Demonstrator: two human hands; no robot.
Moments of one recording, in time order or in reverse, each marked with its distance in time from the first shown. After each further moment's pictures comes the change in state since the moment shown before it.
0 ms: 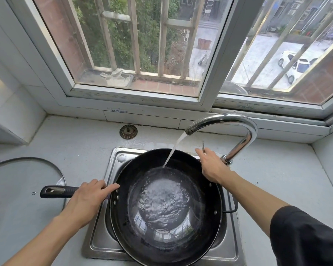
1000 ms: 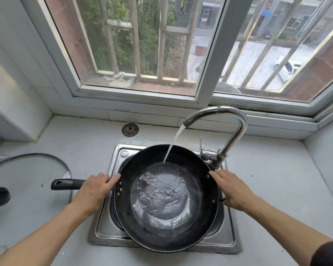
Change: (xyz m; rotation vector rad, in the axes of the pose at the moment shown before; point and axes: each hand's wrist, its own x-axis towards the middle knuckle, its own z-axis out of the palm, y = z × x) left_hand -0.005 0.000 0.011 0.058 0.069 0.032; right_hand -0.116 0.029 0.011 -0.192 -0.059 -0.193
